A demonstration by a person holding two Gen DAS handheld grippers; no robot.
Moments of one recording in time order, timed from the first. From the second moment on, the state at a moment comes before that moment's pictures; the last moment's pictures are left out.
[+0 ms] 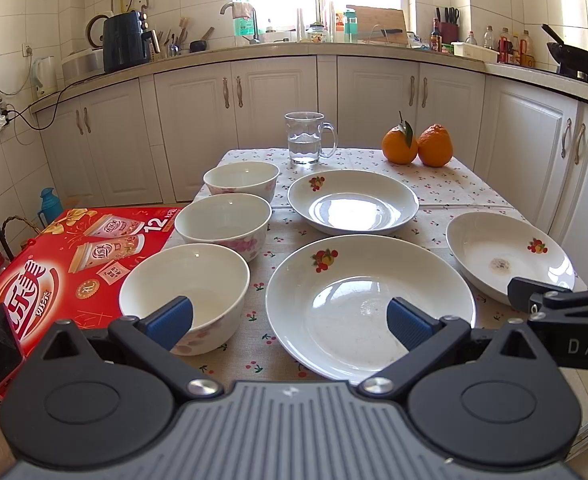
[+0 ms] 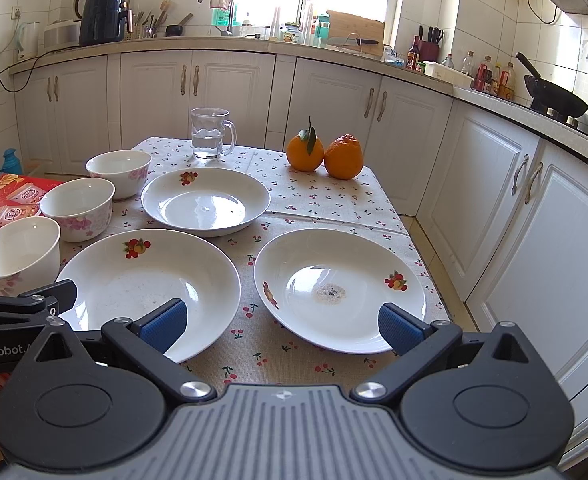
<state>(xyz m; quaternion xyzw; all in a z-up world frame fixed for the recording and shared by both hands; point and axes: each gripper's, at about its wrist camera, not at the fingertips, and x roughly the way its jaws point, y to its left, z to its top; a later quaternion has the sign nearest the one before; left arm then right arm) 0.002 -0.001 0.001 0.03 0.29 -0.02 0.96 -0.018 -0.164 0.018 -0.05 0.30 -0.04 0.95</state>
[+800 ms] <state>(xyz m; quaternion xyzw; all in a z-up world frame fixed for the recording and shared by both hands) 0.003 -0.004 0.005 0.04 0.29 -0.02 0.96 -0.018 -0.168 0.019 -0.05 0.30 -0.04 0.95</state>
